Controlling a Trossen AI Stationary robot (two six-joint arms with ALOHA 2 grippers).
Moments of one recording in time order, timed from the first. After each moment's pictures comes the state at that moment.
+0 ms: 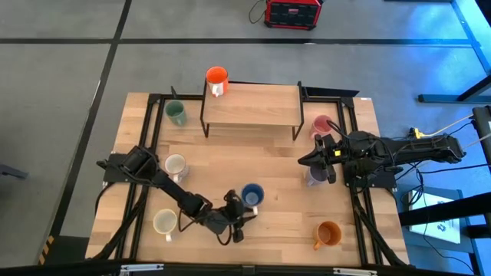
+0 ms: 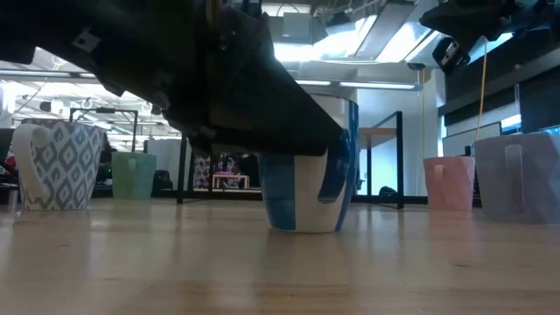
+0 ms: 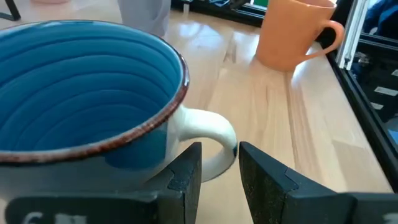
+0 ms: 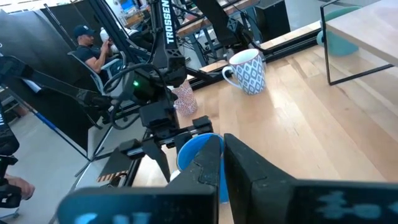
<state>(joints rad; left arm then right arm) -0.57 2.03 0.99 0.59 -0.67 -0.50 0.05 0.60 0.44 0.00 -0.14 0.41</state>
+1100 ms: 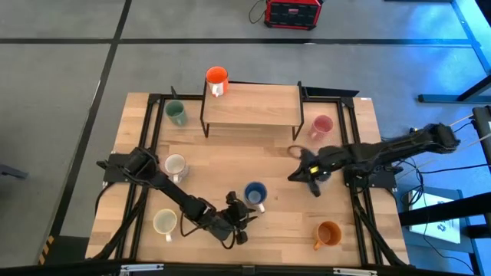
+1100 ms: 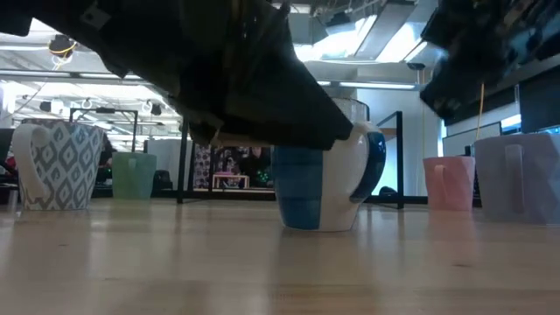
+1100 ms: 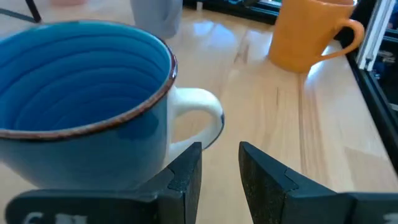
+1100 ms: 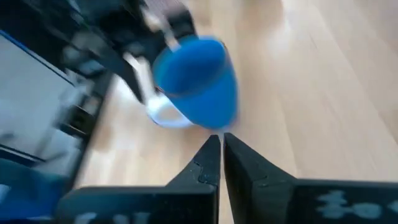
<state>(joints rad) -0.58 2.04 1.09 0.43 -0.74 -0.55 0.15 0.99 0.44 0.01 -0.12 0.38</state>
